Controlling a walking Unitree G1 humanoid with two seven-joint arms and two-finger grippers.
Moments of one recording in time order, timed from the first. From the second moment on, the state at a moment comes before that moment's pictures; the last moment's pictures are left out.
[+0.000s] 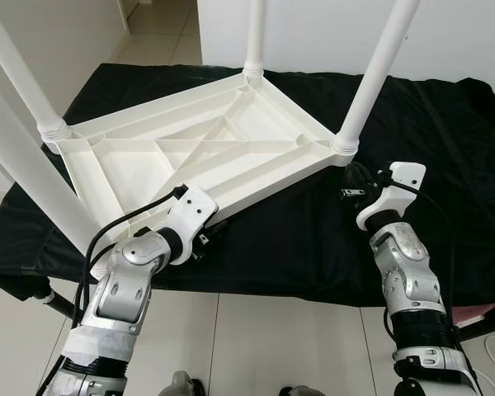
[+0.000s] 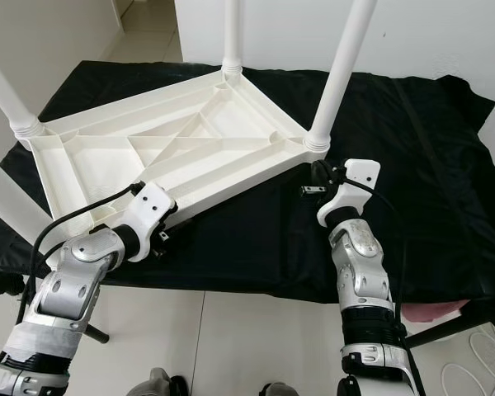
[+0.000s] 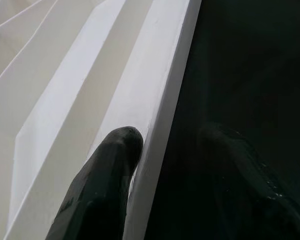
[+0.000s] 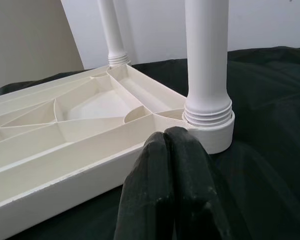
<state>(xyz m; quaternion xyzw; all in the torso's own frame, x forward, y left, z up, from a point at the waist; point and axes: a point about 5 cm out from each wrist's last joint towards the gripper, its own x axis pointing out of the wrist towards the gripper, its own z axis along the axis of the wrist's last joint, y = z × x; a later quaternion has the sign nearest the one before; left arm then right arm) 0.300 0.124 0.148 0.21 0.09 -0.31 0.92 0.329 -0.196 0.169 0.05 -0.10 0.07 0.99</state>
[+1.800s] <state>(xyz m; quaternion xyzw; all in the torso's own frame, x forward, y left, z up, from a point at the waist) 0.307 0.083 0.160 0.22 0.02 -0.36 0.91 0.335 -0.193 0.176 0.05 -0.11 0.07 0.99</state>
